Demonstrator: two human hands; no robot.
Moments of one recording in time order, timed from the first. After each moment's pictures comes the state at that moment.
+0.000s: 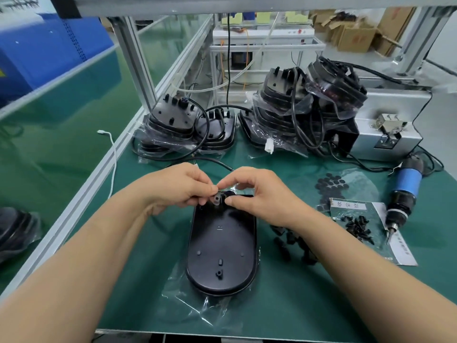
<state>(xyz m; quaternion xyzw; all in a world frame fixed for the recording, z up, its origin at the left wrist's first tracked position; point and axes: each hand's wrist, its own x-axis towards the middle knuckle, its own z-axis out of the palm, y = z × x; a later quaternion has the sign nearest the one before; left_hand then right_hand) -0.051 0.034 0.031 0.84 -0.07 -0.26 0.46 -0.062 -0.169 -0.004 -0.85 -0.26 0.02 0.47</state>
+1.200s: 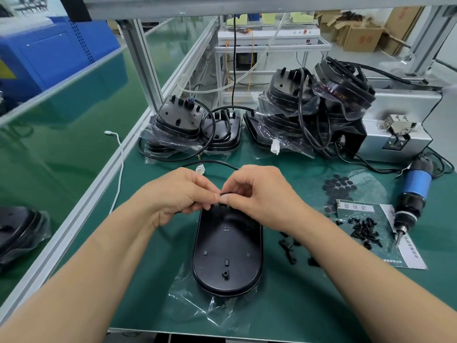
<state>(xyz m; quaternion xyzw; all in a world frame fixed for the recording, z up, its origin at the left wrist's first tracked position) -0.067 0.035 0.030 0.82 0.02 -0.22 0.53 -0.070 -0.153 0.007 -0.88 -0.24 -0.04 0.40</state>
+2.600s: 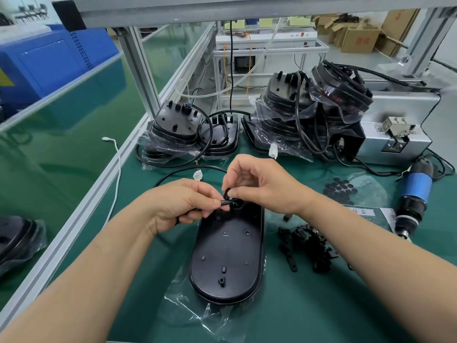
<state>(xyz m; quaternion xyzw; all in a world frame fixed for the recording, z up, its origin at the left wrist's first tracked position) -0.056 0.036 0.021 0.76 -0.02 -0.31 0.57 -0.034 -0.173 0.004 -0.76 -0.34 0.07 0.55</state>
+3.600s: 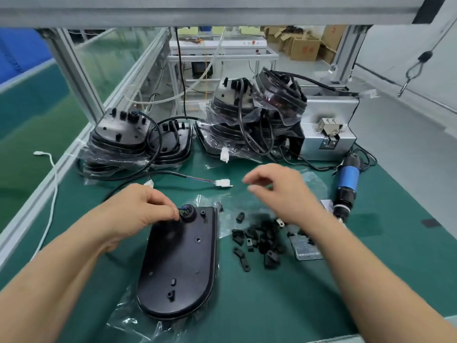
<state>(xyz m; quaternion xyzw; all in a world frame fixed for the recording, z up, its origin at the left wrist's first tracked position) -0.062 0.014 0.026 0.88 -0.03 -0.16 0.46 -0.075 -0.260 0.011 -0.93 -0.08 -0.08 0.35</state>
